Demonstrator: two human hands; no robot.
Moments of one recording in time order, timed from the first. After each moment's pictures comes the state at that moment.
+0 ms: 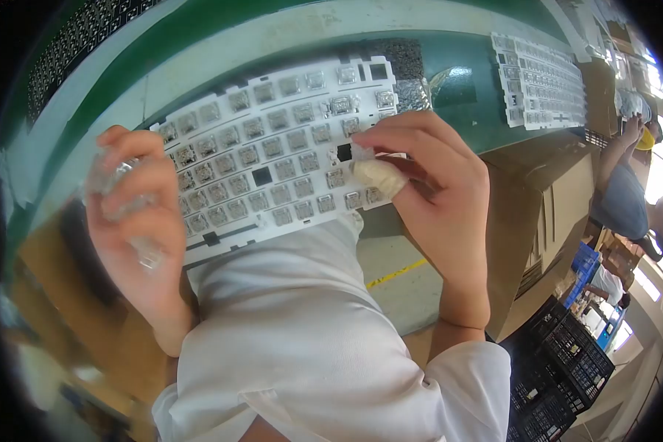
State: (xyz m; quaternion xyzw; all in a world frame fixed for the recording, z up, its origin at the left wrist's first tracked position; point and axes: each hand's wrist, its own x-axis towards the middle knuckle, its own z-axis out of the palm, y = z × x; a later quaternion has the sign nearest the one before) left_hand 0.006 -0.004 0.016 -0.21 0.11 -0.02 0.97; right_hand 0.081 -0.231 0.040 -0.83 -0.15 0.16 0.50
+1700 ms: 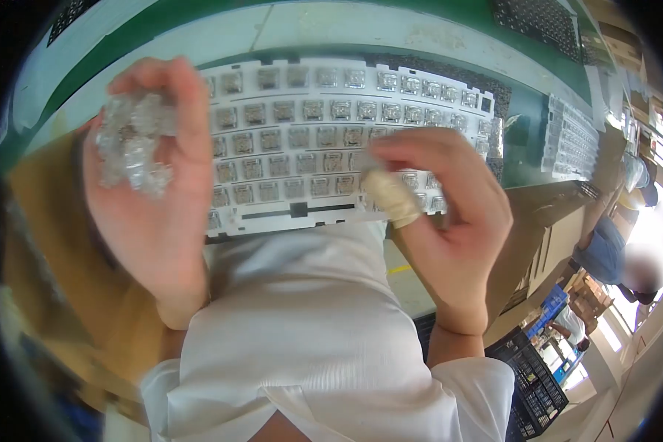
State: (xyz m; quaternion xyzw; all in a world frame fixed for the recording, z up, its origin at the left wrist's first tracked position) left_hand -0.018 0.035 0.008 -0.22 0.08 0.17 0.96; right_hand 0.053 -0.157 0.038 -0.84 -0.27 0.10 0.46
